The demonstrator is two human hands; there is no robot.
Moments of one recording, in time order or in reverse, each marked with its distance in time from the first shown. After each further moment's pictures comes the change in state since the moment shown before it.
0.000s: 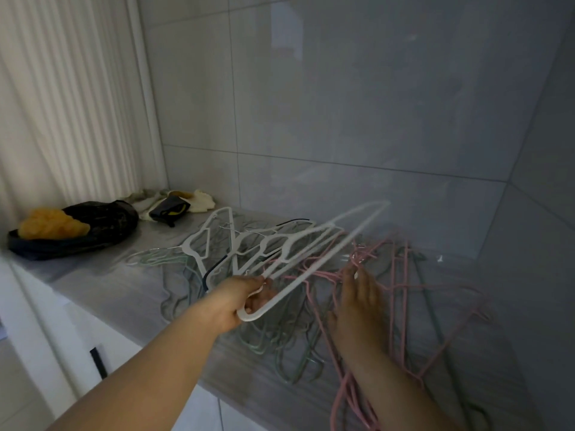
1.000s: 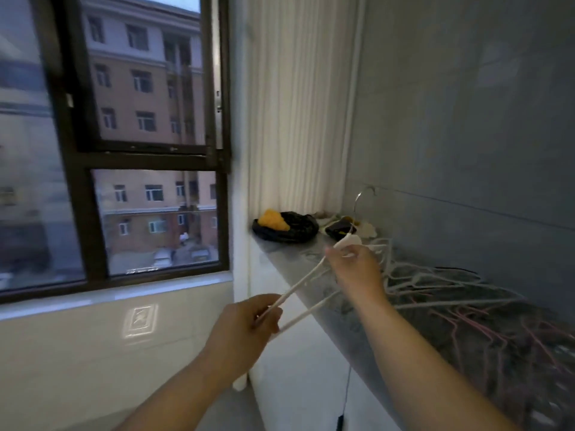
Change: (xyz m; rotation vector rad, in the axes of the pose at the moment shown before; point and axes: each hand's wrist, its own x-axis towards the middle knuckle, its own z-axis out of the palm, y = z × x) left_hand -0.262 -0.048 -0.047 0.855 0.798 0.551; right_hand -0.057 -0.177 -0.076 1.032 -0.412 -0.262
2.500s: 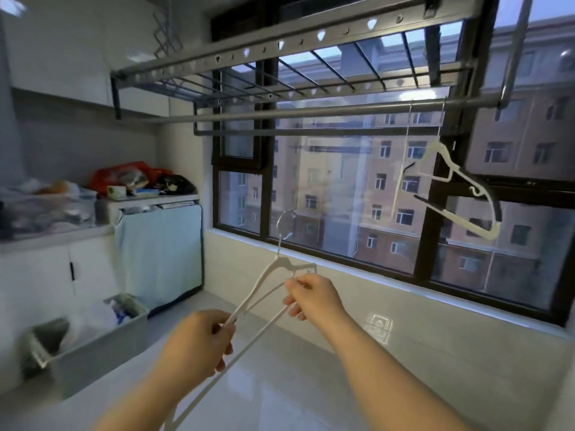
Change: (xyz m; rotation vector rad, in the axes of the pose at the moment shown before) left_hand -0.596 -0.002 -0.395 0.328 0.830 -0.857; right_hand -0.597 -0.228 0.314 0.200 -1.251 -0.349
